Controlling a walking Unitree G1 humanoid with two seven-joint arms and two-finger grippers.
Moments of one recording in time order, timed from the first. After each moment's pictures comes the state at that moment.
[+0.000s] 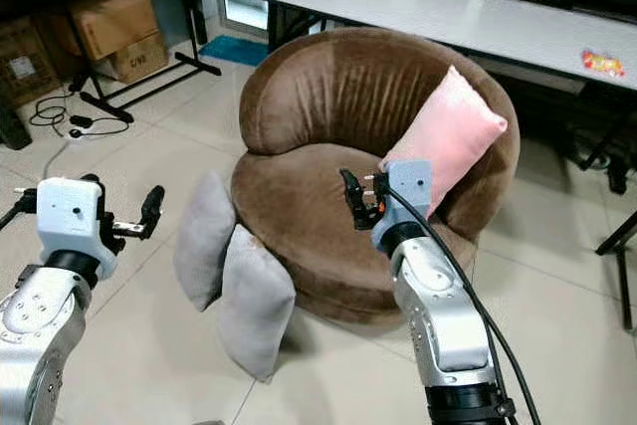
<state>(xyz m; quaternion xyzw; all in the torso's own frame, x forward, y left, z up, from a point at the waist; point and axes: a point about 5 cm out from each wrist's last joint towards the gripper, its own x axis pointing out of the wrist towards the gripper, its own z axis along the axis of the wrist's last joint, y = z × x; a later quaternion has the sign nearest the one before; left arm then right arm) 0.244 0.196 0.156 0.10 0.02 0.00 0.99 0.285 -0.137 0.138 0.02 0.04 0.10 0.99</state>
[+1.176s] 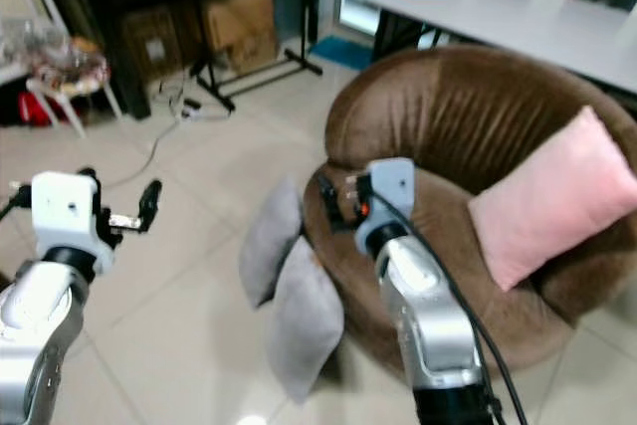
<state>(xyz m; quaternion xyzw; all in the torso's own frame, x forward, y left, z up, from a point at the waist) 0.245 0.195 0.156 0.09 0.01 -0.01 1.00 0.283 -0.125 0.136 0.03 0.05 0.13 0.99</state>
